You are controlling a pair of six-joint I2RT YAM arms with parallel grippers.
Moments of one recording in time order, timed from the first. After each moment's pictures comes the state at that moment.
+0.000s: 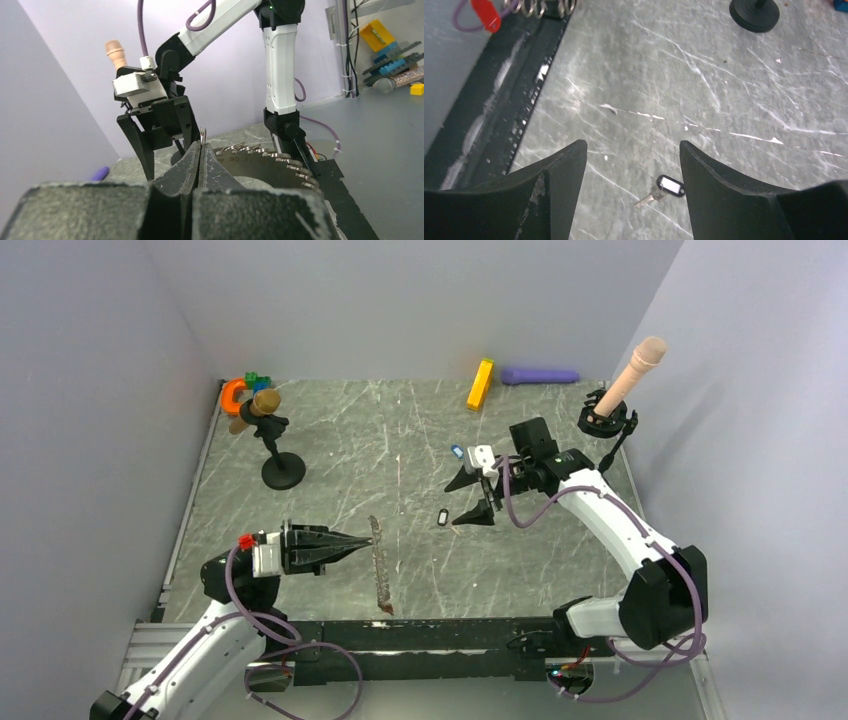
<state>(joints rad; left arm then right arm) -0.44 0.55 0.26 1.16 1.02 -0.37 0.38 1.32 1.06 -0.69 -1.19 -1.02</state>
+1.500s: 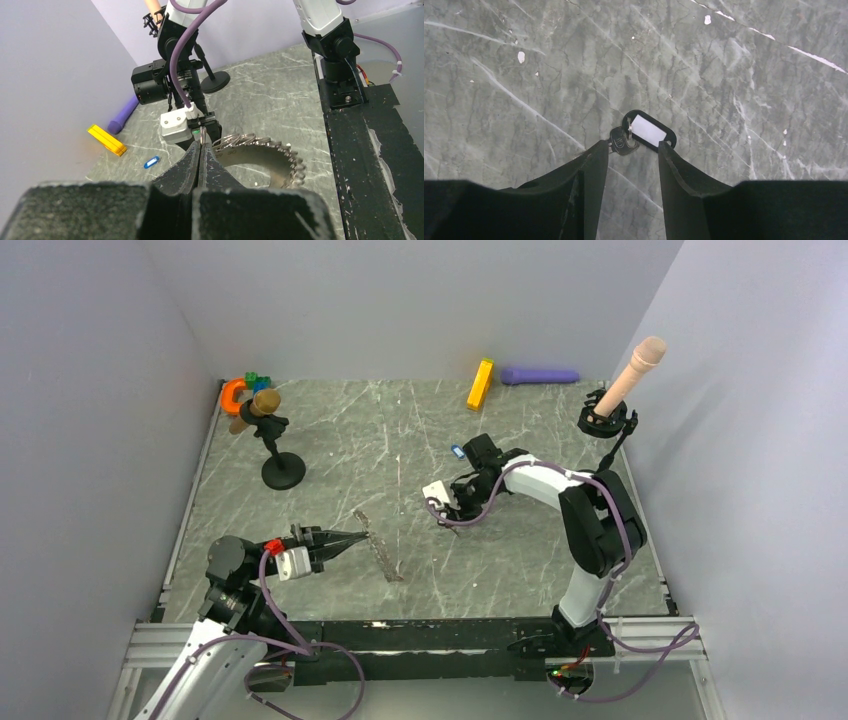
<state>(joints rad) -0.38 0.32 0.31 0.31 0.97 0.19 0.49 1.77 1.09 -0.60 -0.70 -1.39</state>
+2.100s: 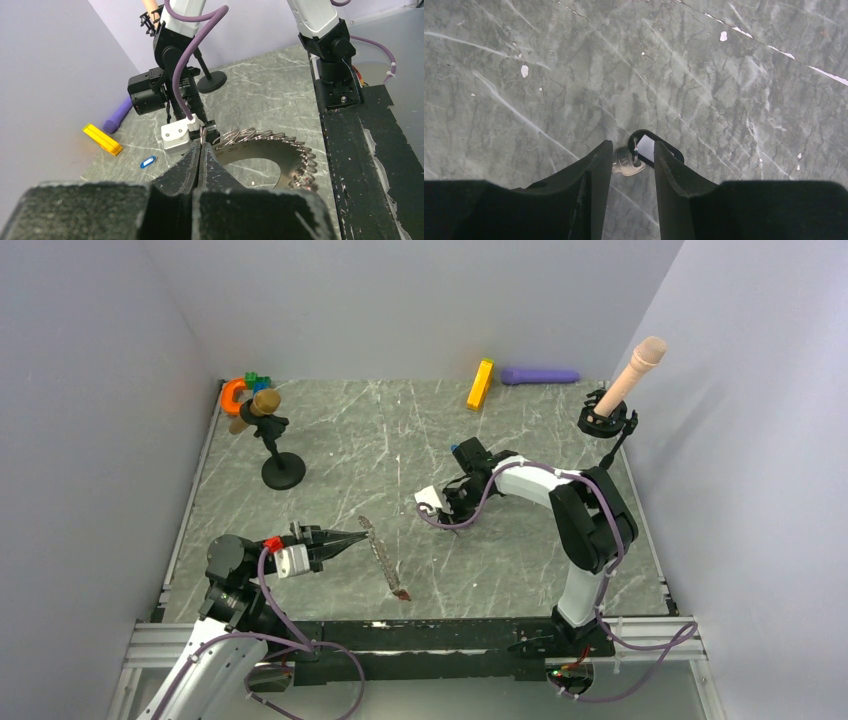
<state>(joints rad) -0.35 0.33 0.31 0.33 1.01 0.16 0.53 1.81 1.11 -0.60 -0.68 -1.38</state>
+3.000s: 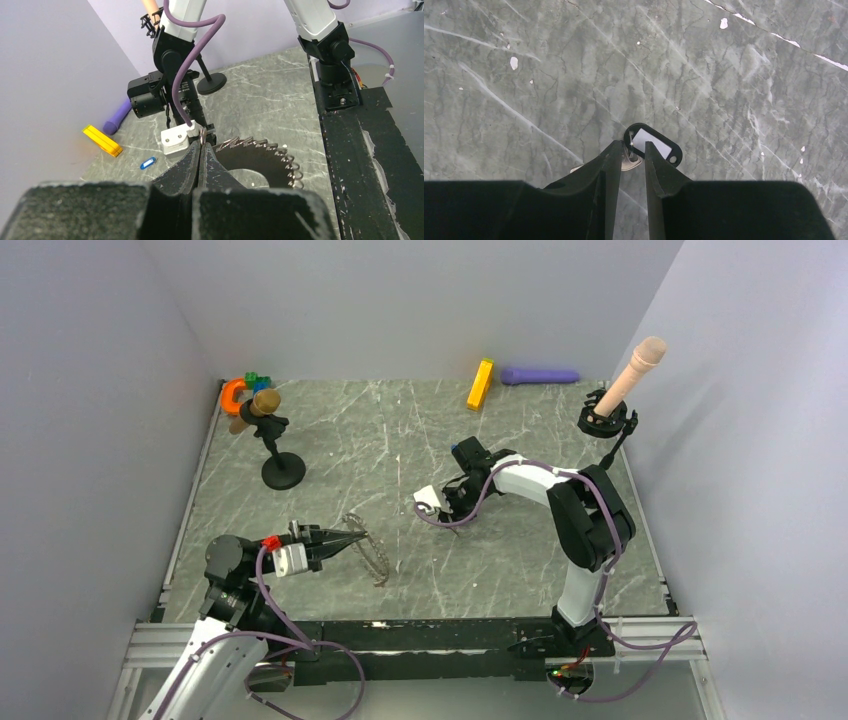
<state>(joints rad) -0.34 0.34 0.31 0.36 1.03 0.14 0.53 1.83 1.13 -0.61 -0.64 -1.37</state>
